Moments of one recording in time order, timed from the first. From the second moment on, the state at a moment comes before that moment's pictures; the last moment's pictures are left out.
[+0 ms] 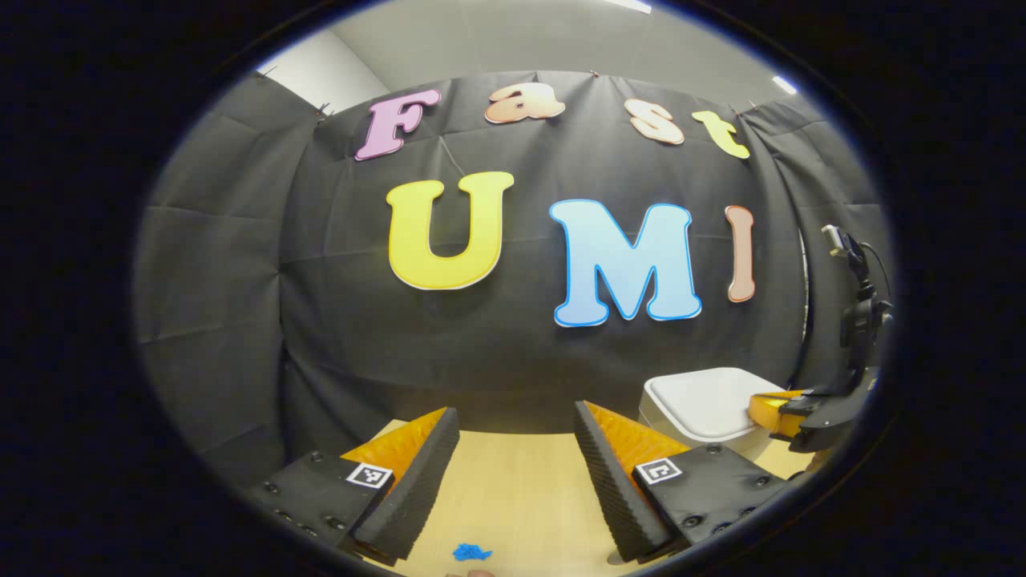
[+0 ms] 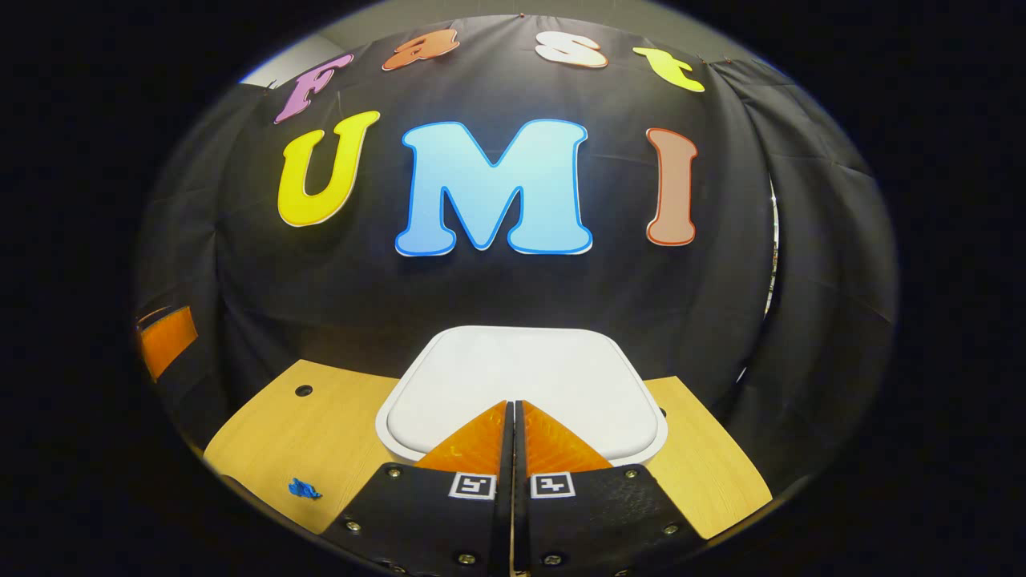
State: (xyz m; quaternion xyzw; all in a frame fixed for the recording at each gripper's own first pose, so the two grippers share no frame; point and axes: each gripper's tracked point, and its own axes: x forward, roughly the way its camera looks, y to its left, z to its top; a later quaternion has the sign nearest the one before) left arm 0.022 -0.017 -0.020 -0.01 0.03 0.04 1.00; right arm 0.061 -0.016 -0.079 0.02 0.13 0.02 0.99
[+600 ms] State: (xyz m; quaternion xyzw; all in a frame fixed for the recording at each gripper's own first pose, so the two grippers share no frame) left arm 0.022 -0.018 -0.022 -0.02 0.03 0.03 1.00; right arm 0.063 -0.015 -0.078 0.03 0.12 0.02 0.99
